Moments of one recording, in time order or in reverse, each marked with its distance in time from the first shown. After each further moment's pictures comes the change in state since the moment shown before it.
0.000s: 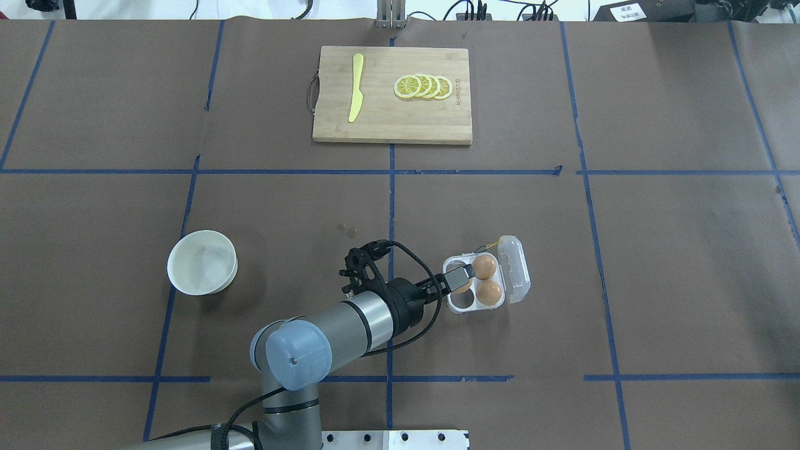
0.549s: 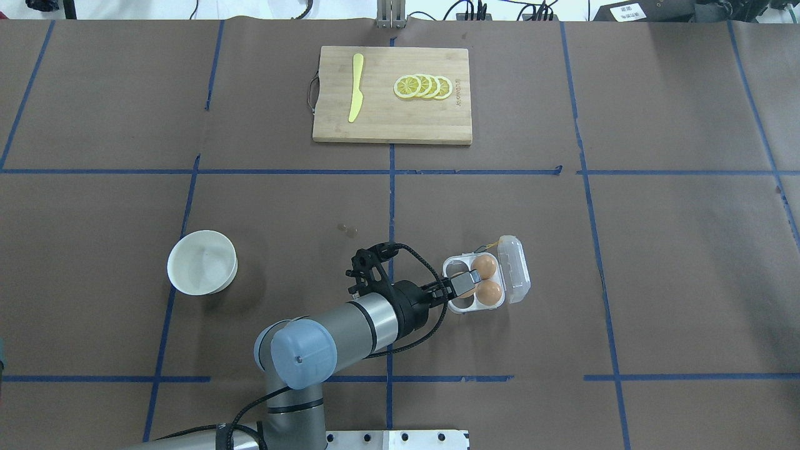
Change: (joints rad) left arm 0.001 -0.014 0.013 0.003 -0.027 0.030; right arm 0.000 -0.002 0.000 -0.001 0.000 -0.001
